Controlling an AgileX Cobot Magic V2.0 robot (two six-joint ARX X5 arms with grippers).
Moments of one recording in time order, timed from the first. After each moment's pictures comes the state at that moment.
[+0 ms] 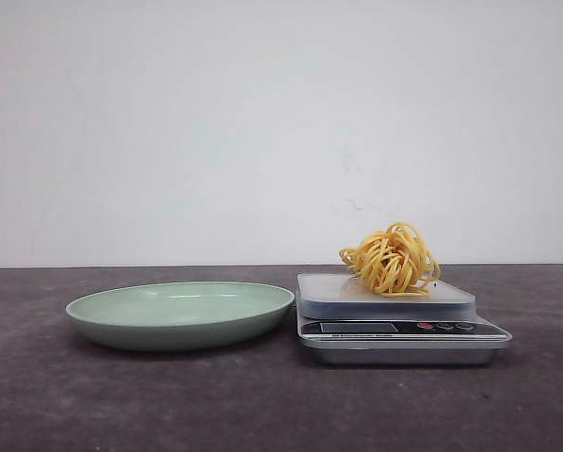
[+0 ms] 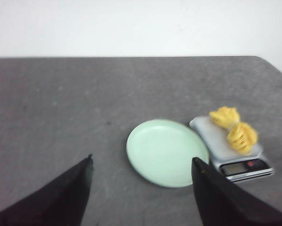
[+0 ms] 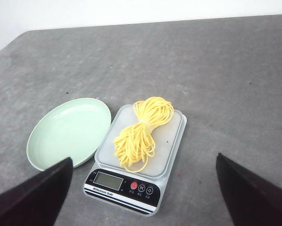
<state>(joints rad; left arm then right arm) -0.51 0.34 1.11 -1.11 -0.19 -0.21 0.07 0.56 0.81 -0.69 -0.42 0.14</state>
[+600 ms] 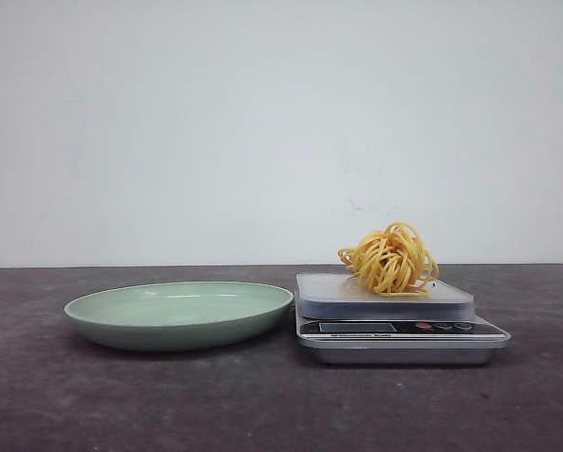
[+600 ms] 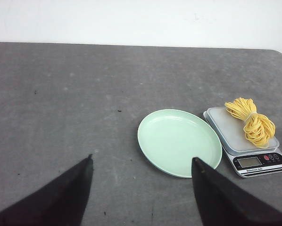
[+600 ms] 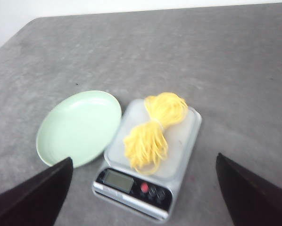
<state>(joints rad) -0.51 0.29 1.05 -1.10 -0.21 -0.22 0.17 0.73 0.88 -0.63 -0.39 0.16</state>
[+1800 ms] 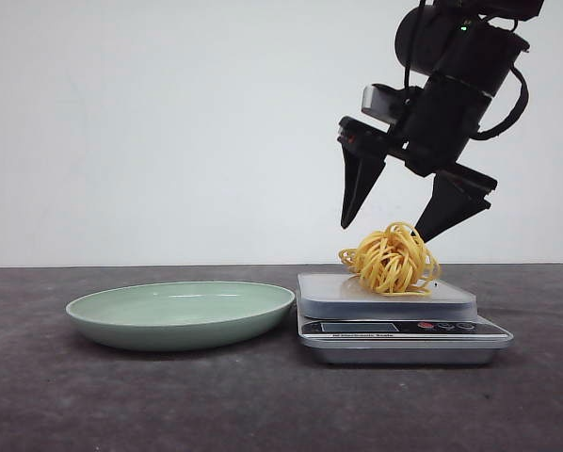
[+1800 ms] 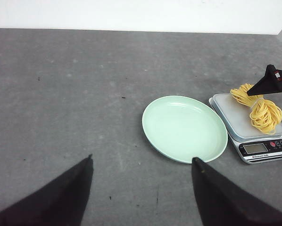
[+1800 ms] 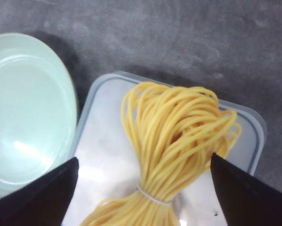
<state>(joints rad) -0.51 0.29 1.05 -1.16 -0.21 -0.23 0.36 1.76 1.32 -0.57 -0.28 0.22</state>
